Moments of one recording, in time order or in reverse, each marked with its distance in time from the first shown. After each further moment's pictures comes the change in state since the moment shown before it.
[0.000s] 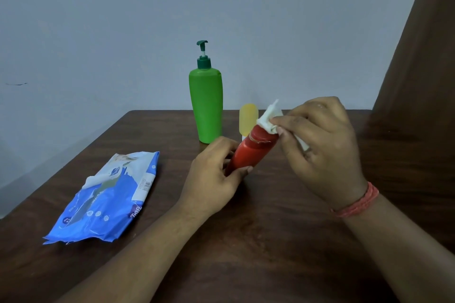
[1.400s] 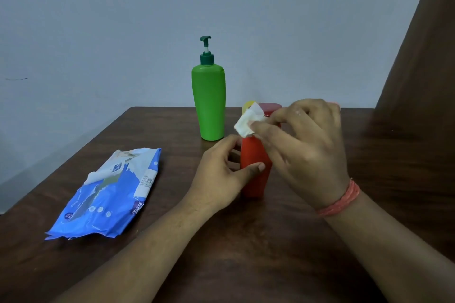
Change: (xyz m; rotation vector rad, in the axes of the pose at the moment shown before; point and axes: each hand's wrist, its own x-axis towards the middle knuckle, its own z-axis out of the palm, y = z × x) left_hand 0.002 0.006 0.007 -0.314 -0.069 -0.192; right_hand 0.002 -0.021 0.016 -0.211 0.062 -0.146
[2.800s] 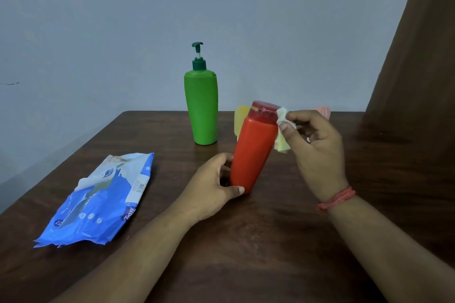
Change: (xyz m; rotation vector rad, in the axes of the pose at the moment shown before) left_hand 0.001 -0.026 -0.005 0.114 -0.192 -0.229; right_hand -0.026 0.031 0.017 0.779 0.023 0.865
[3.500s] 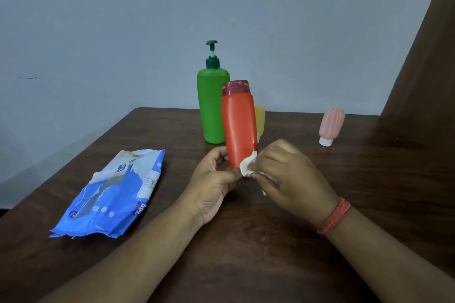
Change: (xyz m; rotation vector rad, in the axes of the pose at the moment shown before) left_hand -0.004 0.007 0.003 -0.860 0.130 -0.096; right_hand -0.022 0.012 0.017 -0.643 -0.566 -0.596
